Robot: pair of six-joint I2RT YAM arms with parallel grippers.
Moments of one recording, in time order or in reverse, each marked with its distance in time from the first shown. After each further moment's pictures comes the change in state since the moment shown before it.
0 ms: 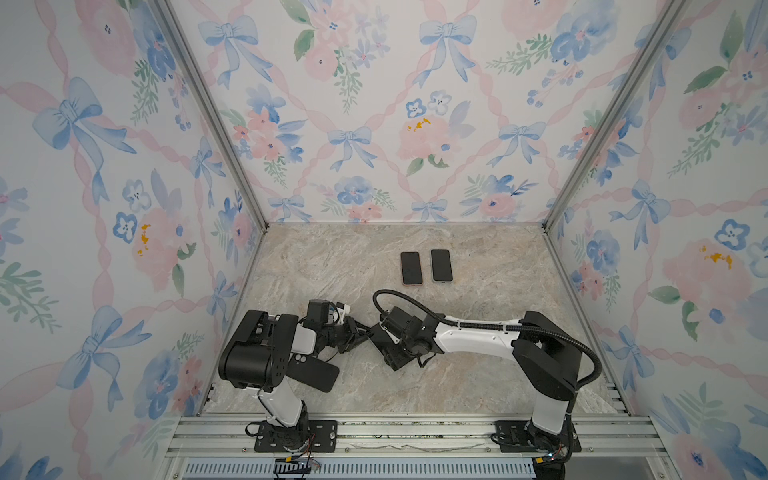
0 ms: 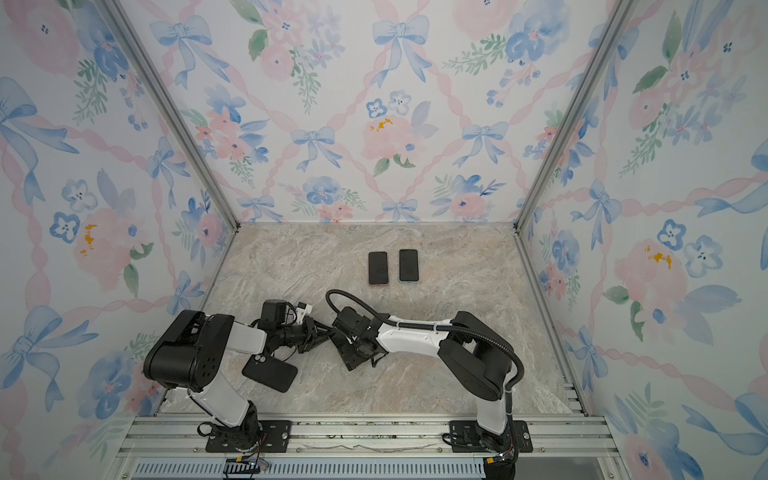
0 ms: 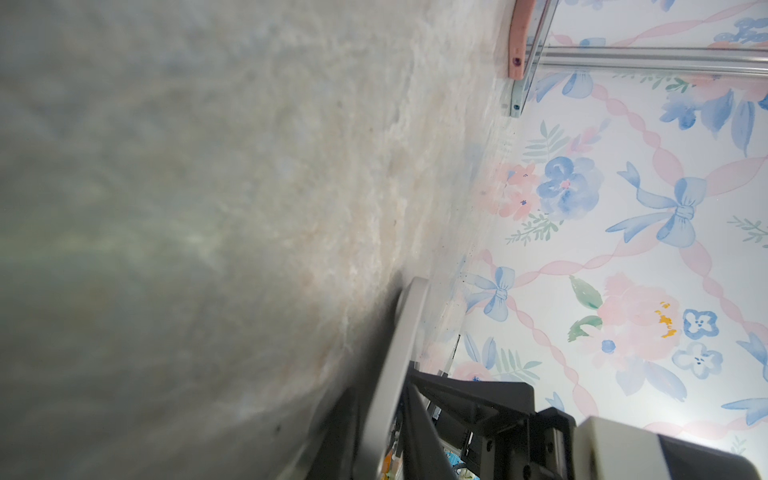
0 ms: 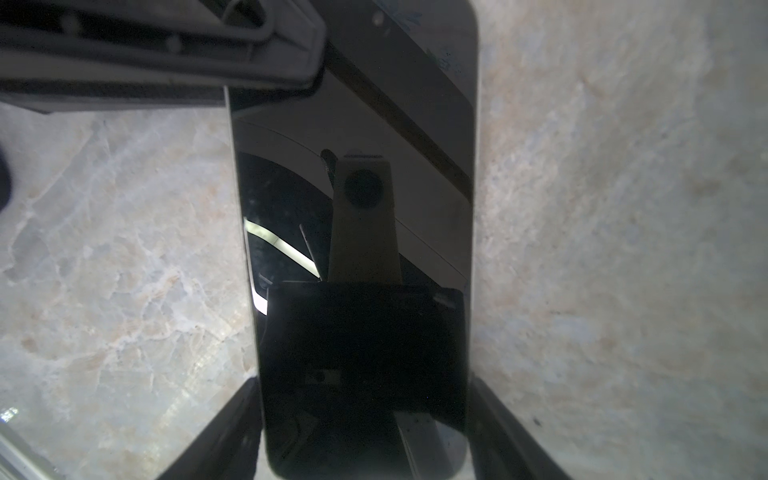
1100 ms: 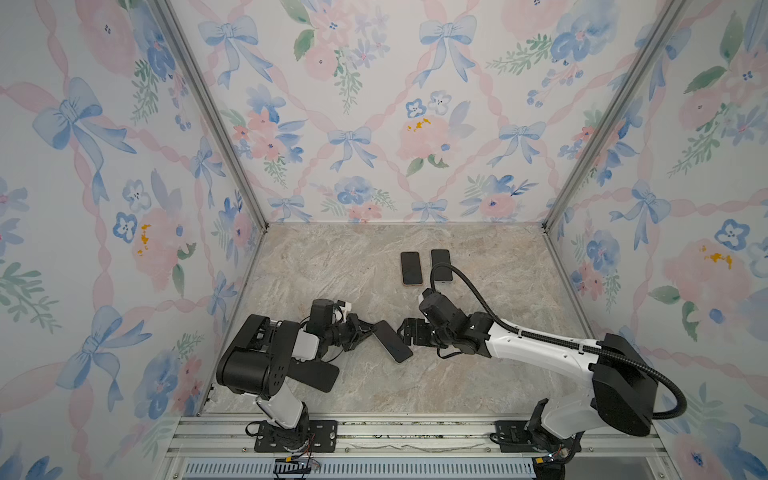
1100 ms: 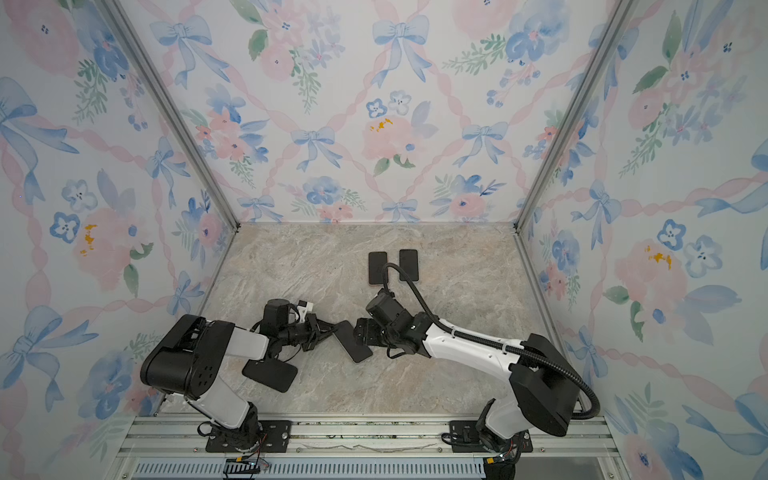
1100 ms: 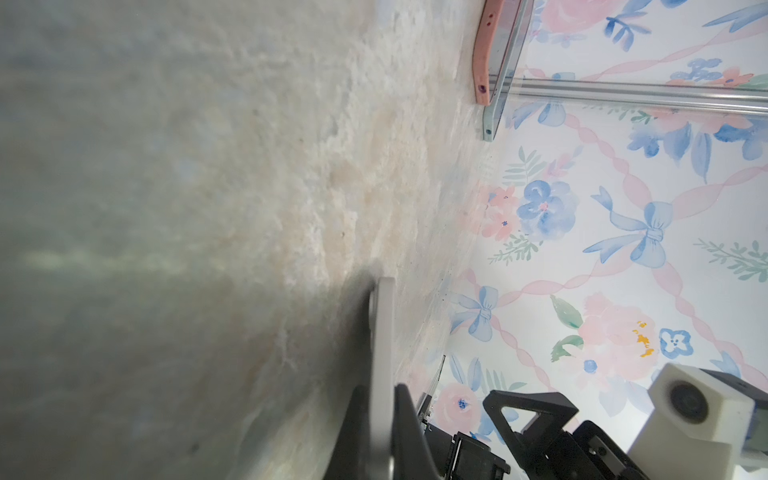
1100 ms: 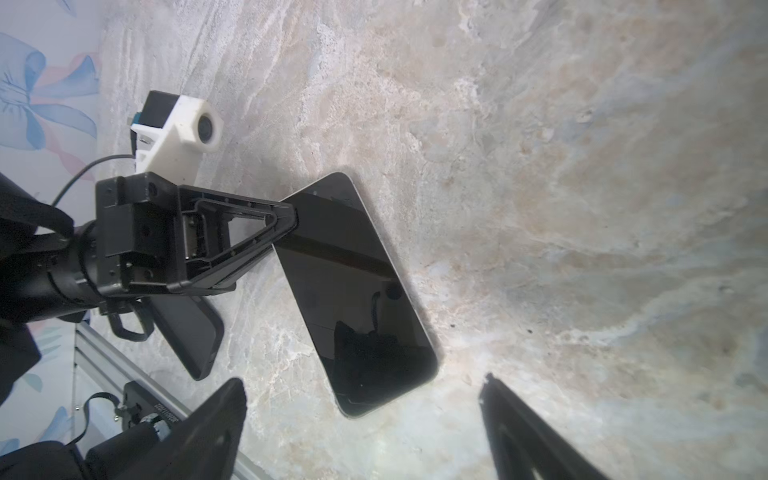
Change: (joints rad) left arm -0.068 -0.047 -0.039 0.156 -0.080 -0.185; right arm -0.115 -0.405 -0.256 0.180 -0.002 0.499
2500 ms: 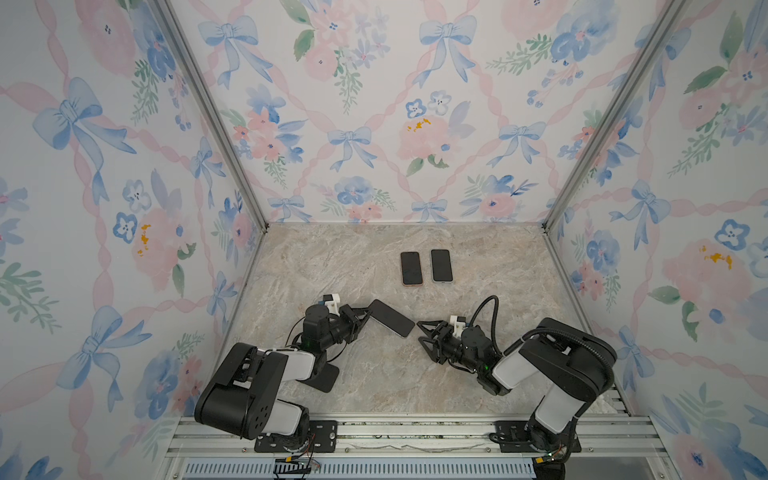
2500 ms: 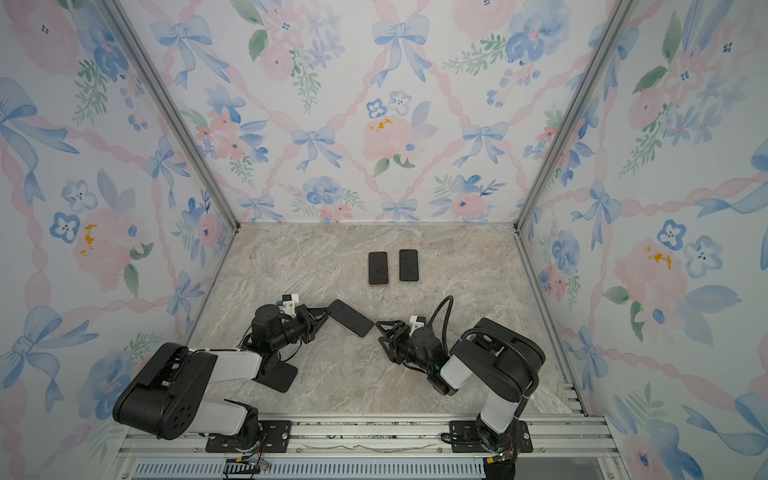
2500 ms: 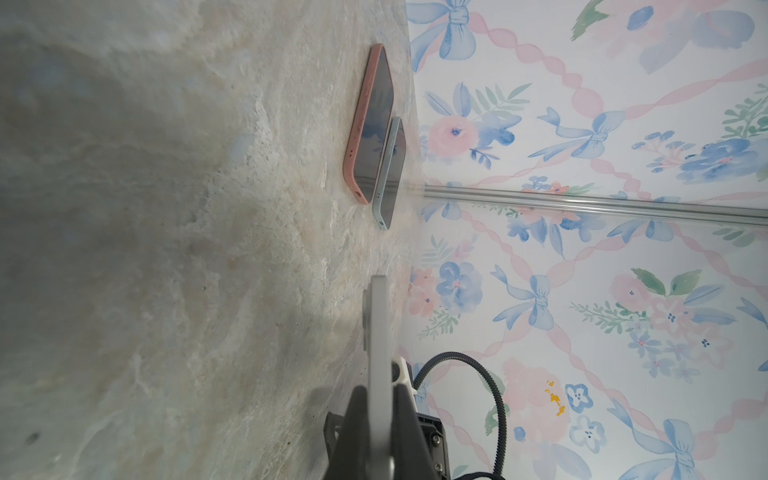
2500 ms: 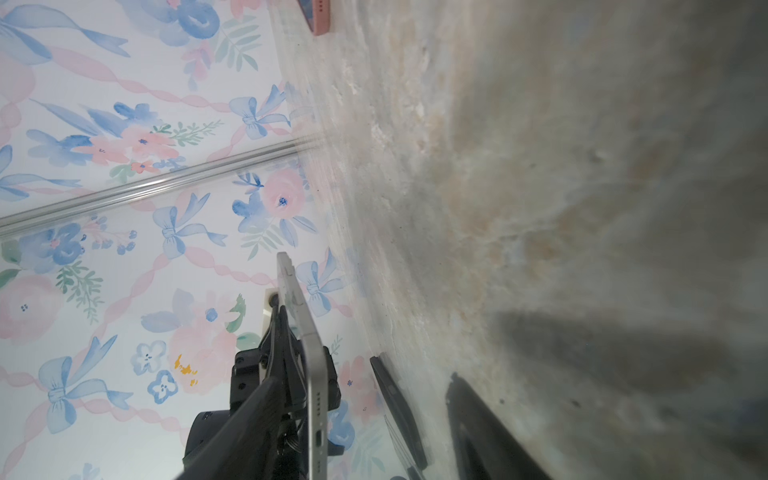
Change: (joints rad) left arm -0.064 -0.222 -0.134 0.315 -0.269 -0.309; right arm -0.129 0.297 -0.650 1.522 -0.088 0.850
